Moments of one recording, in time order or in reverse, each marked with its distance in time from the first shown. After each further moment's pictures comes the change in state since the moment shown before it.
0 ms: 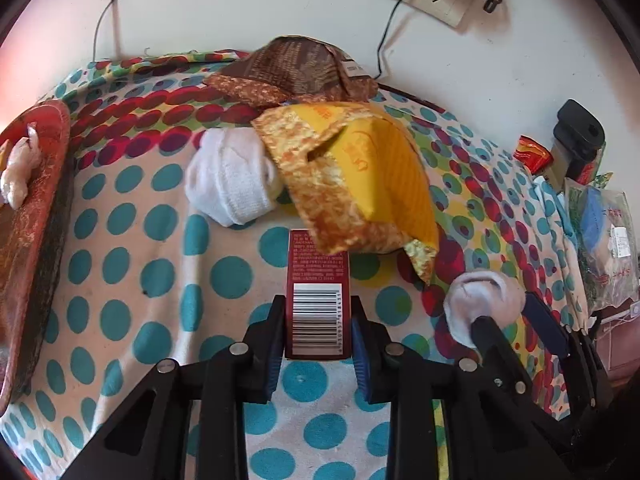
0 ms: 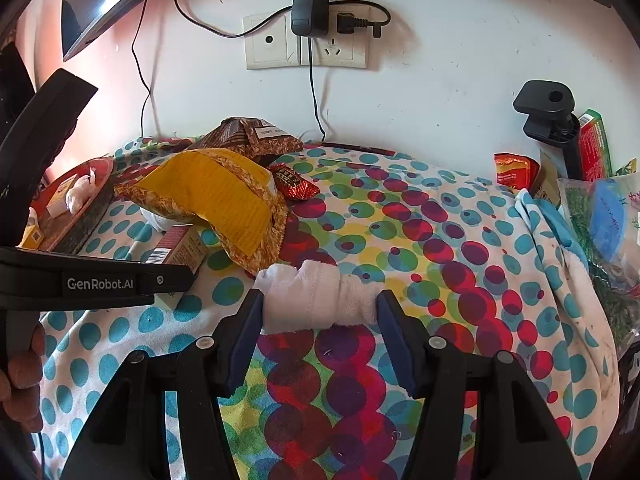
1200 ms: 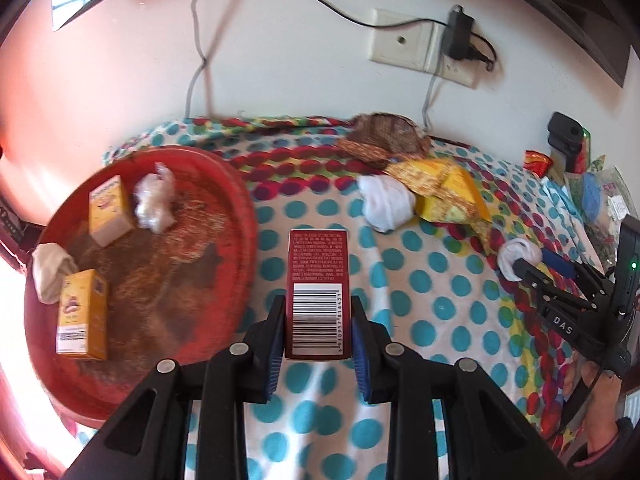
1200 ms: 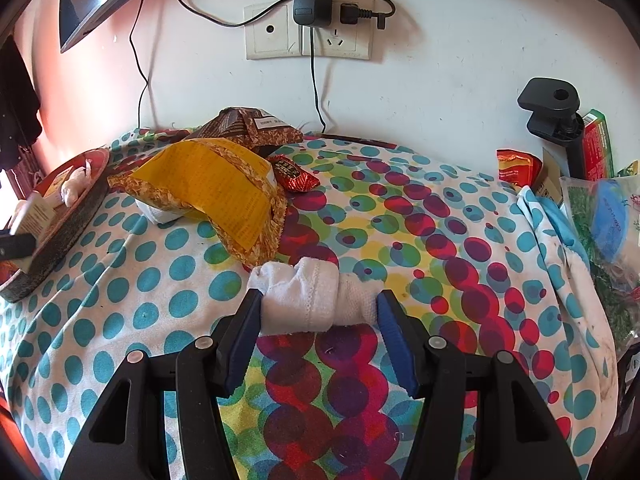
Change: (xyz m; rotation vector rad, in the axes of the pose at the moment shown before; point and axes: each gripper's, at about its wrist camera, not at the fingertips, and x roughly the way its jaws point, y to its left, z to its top) left arm -0.112 0.093 -0.037 0.110 -0.189 0.119; right arm 0.008 0.001 0.000 -0.013 0.025 -0.007
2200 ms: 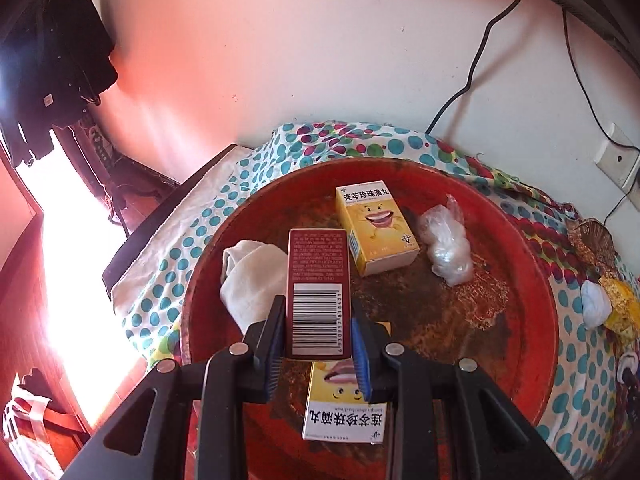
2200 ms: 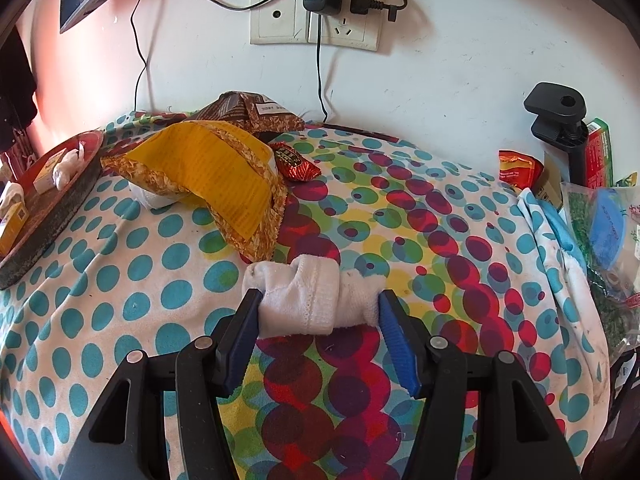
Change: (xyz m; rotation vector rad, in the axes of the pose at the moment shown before) left arm -0.006 0.238 0.013 -0.307 -0.010 0.297; right arm 0.006 0.007 -0.001 -0.040 0.035 -0.037
